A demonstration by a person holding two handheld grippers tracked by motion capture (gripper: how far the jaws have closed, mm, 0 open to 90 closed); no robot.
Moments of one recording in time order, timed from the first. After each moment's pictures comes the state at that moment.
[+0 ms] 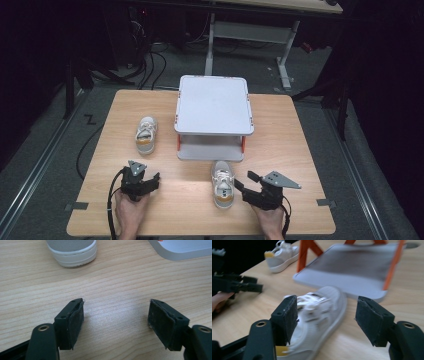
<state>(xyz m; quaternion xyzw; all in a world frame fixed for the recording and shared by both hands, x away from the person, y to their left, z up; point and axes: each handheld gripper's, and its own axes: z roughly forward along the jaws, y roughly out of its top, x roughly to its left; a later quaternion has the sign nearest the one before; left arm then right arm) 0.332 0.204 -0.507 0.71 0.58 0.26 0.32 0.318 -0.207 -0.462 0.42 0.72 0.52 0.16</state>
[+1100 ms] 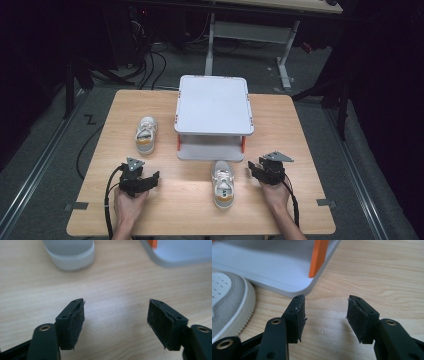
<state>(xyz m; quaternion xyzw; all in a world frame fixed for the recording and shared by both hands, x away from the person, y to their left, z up) 0.336 0.210 -0.490 0.70 0.58 0.23 0.33 0.406 -0.227 -0.500 0.49 0.76 0.37 0.21</state>
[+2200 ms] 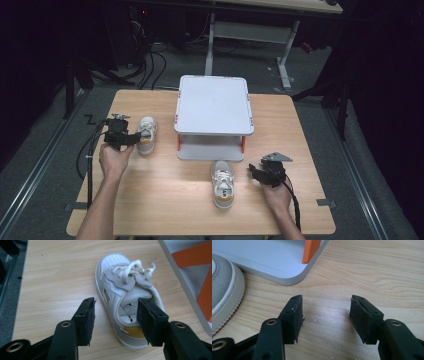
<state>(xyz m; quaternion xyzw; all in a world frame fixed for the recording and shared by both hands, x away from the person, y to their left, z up) 0.446 0.265 -0.431 0.70 0.62 0.23 0.28 0.405 -0.228 -0.501 0.49 0.77 0.34 0.21</state>
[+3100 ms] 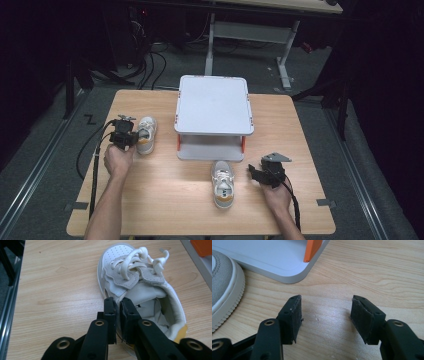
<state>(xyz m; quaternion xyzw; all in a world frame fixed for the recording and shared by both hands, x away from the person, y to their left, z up) 0.458 0.257 -0.449 0.71 0.61 0.25 0.24 0.404 -0.227 -0.502 0.48 0.78 0.34 0.22</state>
